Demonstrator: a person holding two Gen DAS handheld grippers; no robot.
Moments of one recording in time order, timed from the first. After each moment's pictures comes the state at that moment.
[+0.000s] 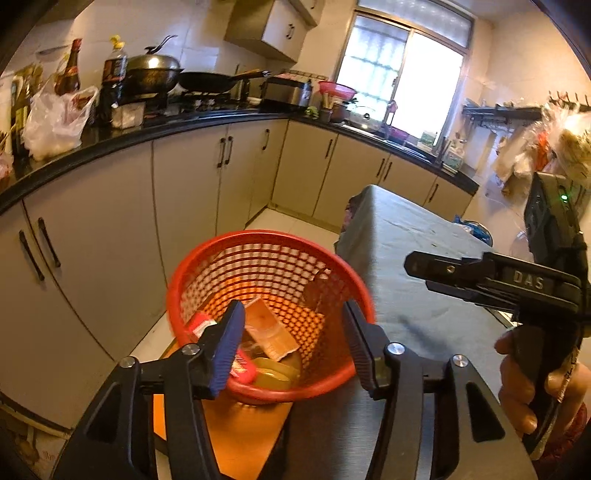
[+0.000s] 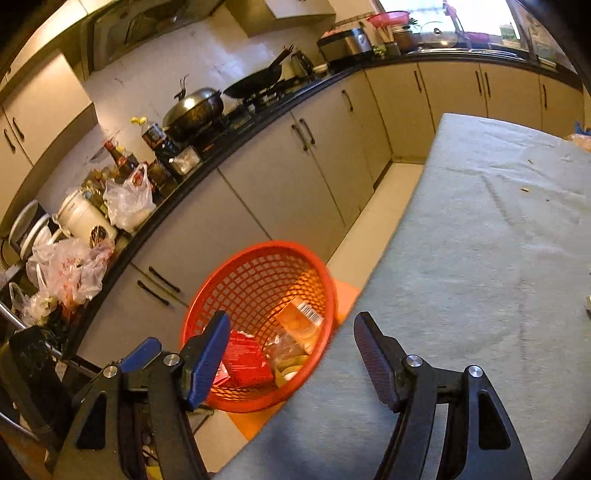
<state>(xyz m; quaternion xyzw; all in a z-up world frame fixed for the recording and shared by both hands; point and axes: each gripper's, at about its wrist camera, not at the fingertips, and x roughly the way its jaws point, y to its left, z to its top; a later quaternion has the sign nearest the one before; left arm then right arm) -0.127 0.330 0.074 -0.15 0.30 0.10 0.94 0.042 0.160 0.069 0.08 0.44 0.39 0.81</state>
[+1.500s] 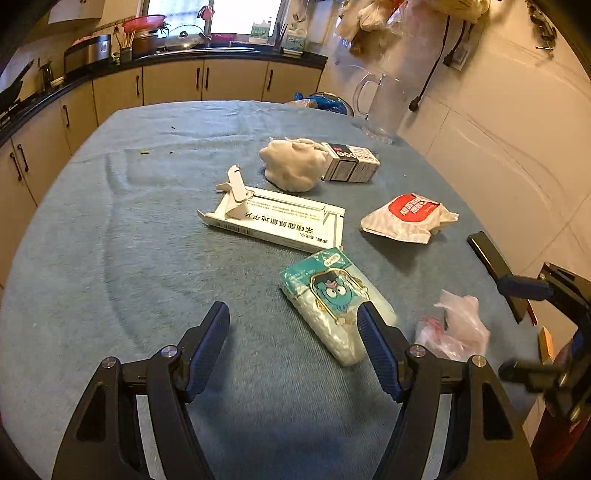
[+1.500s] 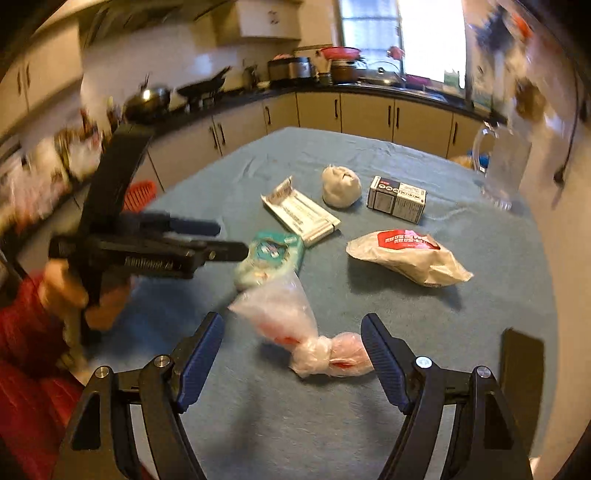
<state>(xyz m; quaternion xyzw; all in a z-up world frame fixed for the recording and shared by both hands) 0.027 0.009 0.031 -0.04 0.44 -0.17 0.88 -0.033 -0.195 0.067 -0.08 0.39 0.29 0.87</state>
